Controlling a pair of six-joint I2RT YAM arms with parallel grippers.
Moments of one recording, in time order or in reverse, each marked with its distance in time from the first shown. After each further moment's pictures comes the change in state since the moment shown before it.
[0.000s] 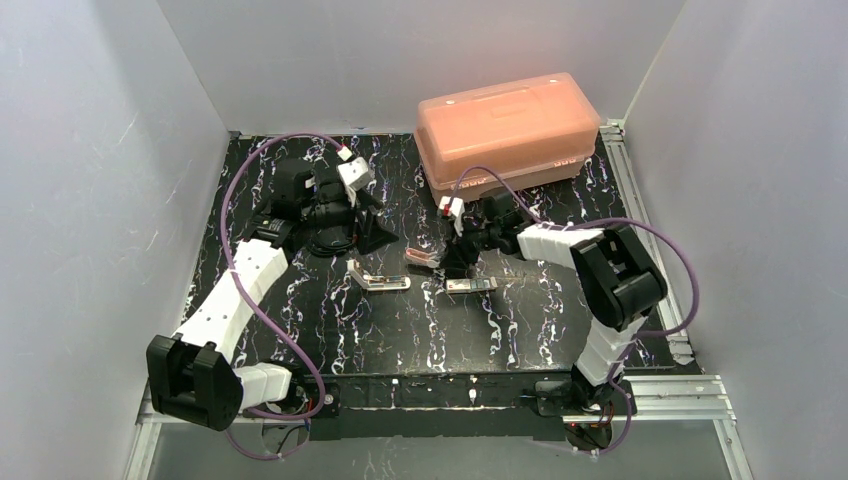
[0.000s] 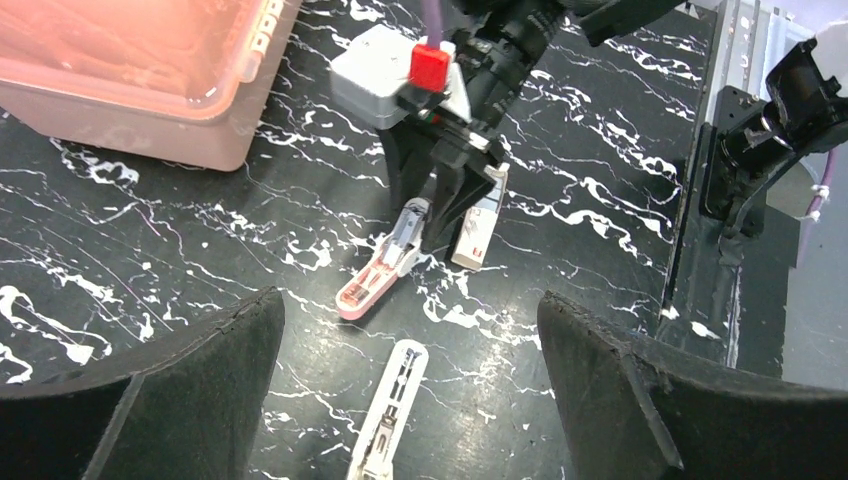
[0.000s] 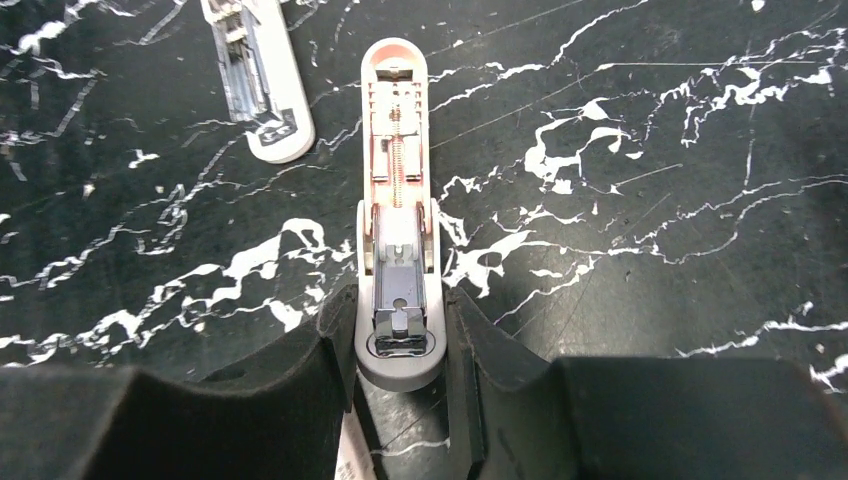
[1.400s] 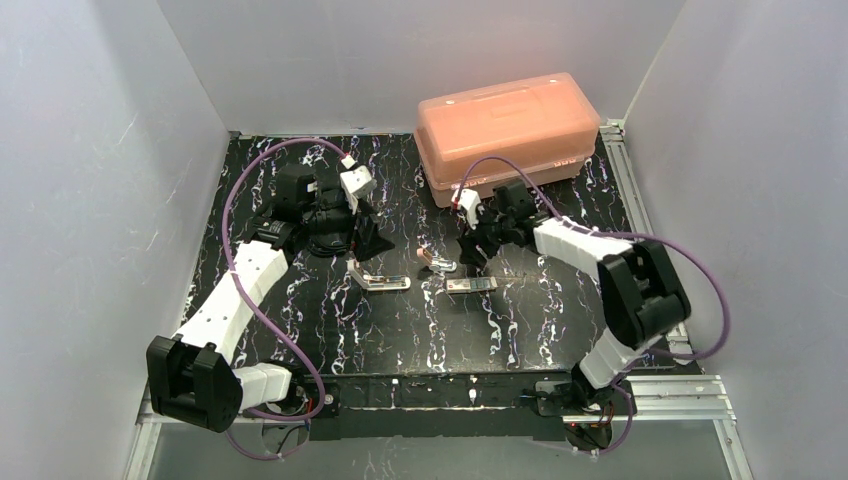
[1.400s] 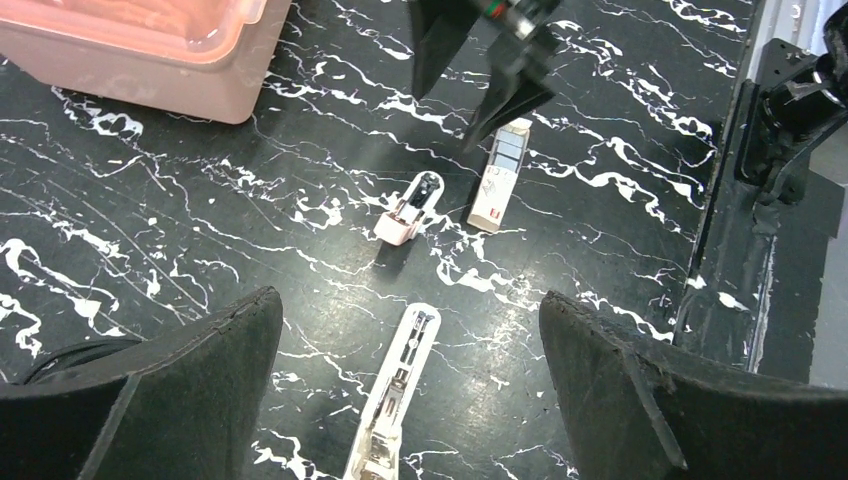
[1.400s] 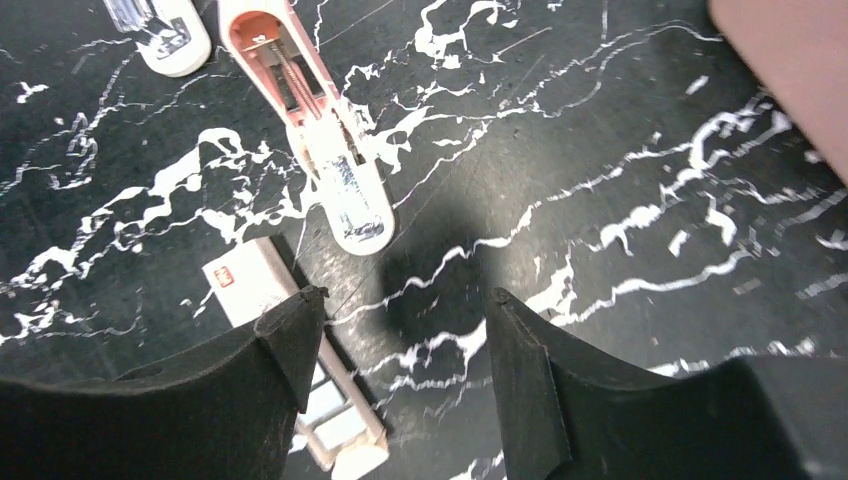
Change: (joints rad) left arm 0.000 -0.006 -0.019 -0.092 -0.047 0.091; right arm -0.032 -0.064 0.060 -0.259 0.210 -0.114
